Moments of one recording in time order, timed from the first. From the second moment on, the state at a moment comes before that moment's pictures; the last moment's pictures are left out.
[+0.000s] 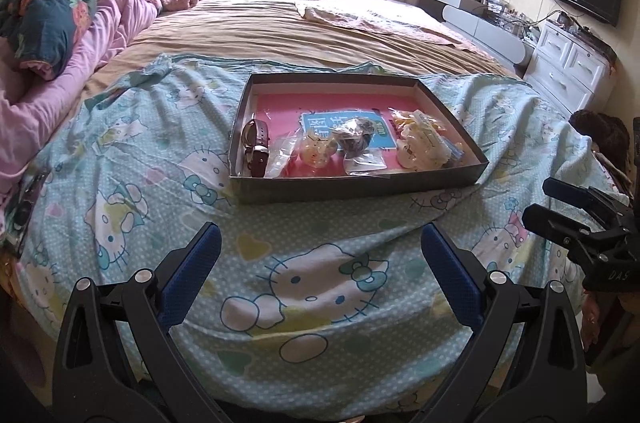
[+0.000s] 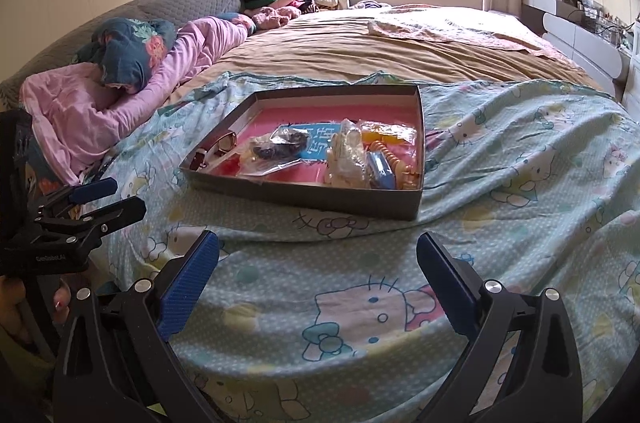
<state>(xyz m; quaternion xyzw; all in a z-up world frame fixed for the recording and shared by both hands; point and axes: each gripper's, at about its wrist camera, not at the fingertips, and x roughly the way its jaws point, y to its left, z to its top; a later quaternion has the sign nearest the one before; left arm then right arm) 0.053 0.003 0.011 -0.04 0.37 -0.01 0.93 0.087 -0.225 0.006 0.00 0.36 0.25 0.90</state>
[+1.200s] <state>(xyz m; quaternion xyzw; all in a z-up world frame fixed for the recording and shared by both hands) 0.051 0.002 0.013 -0.03 0.37 0.00 0.93 0.087 -0.230 0.007 0.00 0.37 0.25 0.90</state>
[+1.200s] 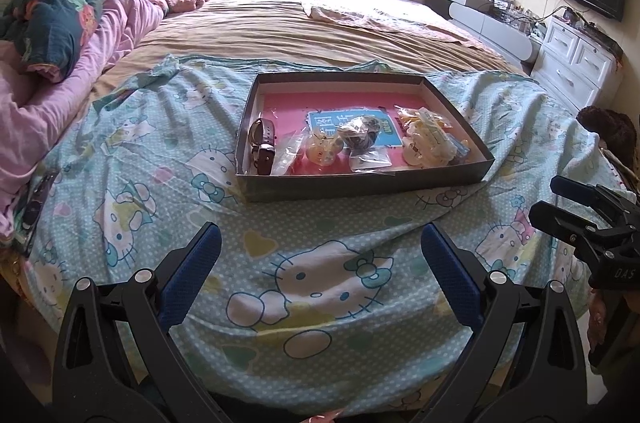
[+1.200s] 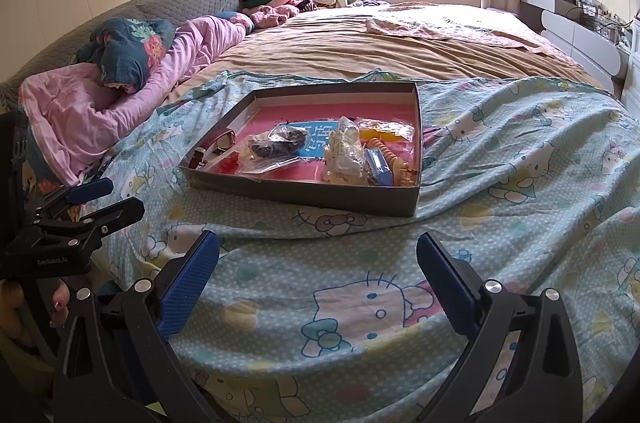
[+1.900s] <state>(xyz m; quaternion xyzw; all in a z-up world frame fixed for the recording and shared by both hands) 0.051 0.002 0.014 -0.03 0.37 0.00 0.93 0.085 -0.229 0.007 0.00 0.37 0.25 0.89</state>
